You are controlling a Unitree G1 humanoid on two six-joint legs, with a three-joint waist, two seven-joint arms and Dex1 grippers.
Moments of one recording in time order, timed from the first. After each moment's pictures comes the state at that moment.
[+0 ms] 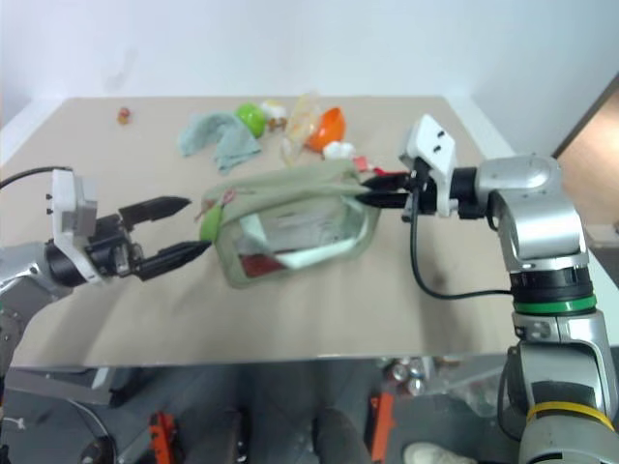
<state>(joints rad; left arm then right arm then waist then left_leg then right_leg) -0.28 0.76 0.27 -0.44 -0.83 0.59 -0.85 -0.85 -0.77 -0.02 0.07 0.28 0.52 1.19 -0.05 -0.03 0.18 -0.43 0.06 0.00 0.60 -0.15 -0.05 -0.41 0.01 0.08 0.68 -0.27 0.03</state>
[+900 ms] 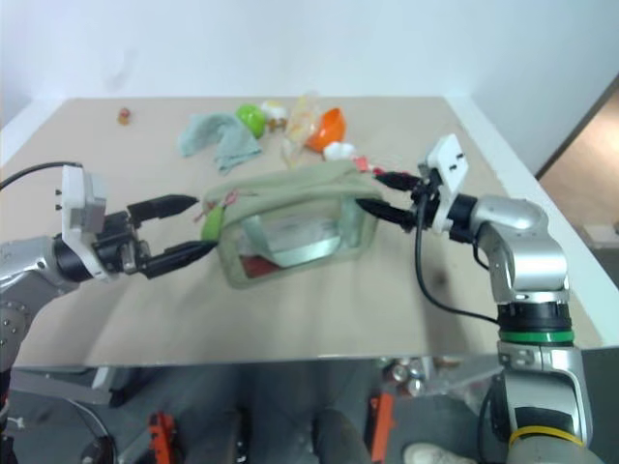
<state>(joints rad) -0.31 0.76 0.24 -0.42 -0.82 0.59 -0.86 -0.69 -0.67 -0.09 0.13 0.37 0.43 1.04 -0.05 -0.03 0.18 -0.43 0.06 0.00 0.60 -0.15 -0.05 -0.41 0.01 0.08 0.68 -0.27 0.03</state>
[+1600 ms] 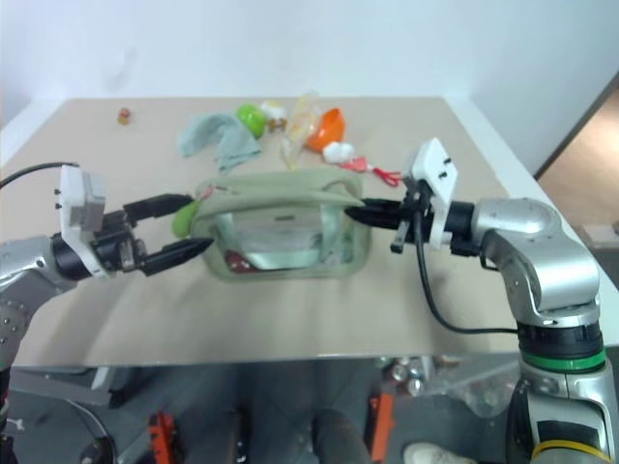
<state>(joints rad) -0.31 0.76 0.26 -0.38 -0.79 0.58 -0.86 -0.58 -0.77 -0.09 -0.25 0.50 0.70 1.02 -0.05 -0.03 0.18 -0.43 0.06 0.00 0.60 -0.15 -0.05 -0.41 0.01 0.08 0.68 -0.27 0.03</state>
